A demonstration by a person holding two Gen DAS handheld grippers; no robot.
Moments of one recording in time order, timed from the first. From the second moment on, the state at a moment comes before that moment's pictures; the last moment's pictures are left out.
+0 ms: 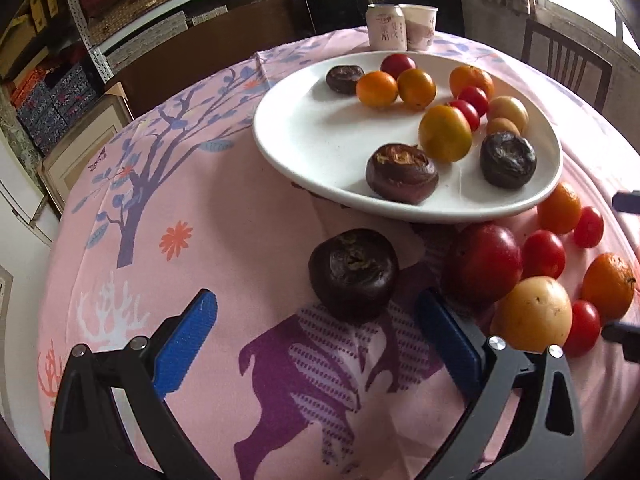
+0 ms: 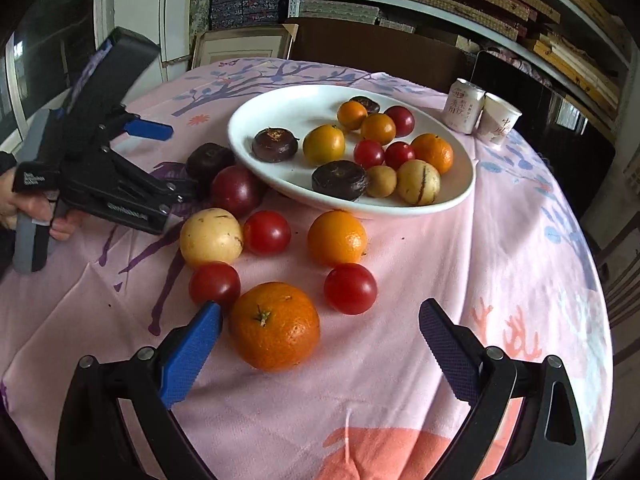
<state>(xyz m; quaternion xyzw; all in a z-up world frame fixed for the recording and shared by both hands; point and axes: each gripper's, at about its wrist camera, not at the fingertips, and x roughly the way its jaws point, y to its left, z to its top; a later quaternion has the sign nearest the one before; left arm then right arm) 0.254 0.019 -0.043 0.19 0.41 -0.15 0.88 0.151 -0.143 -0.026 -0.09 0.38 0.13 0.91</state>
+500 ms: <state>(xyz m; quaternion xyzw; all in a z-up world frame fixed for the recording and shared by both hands) 0.239 0.008 -0.036 0.18 0.42 -0.21 0.87 0.129 -0.154 -0.019 -0.01 0.39 0.14 0.91</state>
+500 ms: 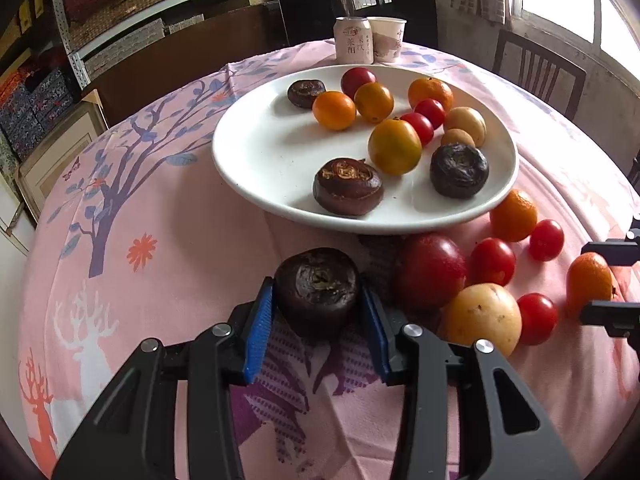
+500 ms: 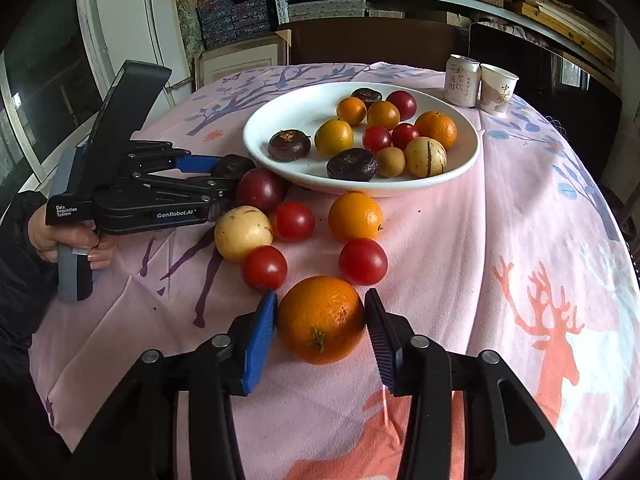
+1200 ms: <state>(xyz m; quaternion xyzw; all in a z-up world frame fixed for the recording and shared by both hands) 0.316 -0.032 0.015 0.15 0.38 -0.22 0.89 0.274 -0.195 0.060 0.00 0.29 0.10 0.95</state>
